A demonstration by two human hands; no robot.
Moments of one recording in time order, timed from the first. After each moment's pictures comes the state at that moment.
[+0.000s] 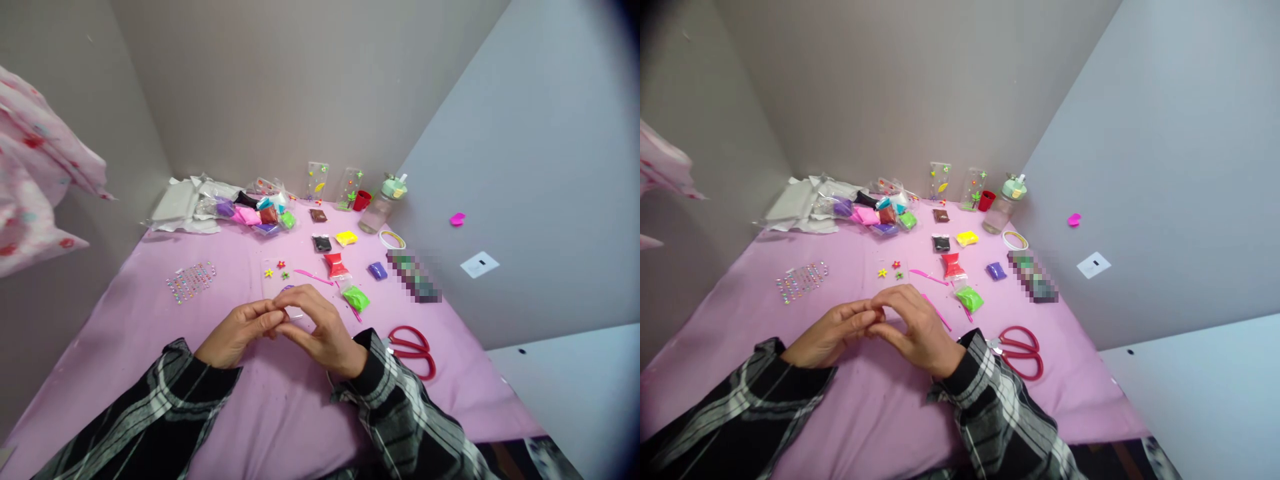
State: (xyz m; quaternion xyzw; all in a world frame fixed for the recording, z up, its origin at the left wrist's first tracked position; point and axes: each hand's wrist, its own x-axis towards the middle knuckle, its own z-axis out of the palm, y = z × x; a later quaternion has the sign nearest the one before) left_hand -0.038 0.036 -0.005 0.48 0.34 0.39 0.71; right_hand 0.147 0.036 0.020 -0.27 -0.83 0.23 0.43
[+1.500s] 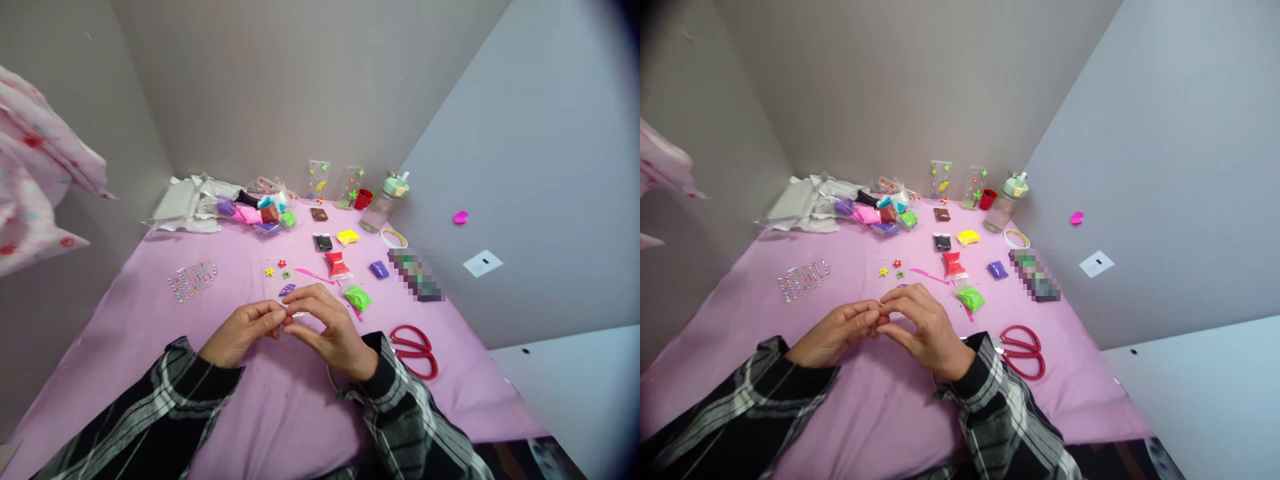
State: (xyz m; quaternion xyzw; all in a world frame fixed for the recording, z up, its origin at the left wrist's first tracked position) left_hand -0.037 0.035 -0.005 0.50 0.35 0.37 0.70; right_hand 0.158 0.031 0.027 -0.29 -0.84 0.20 0.41
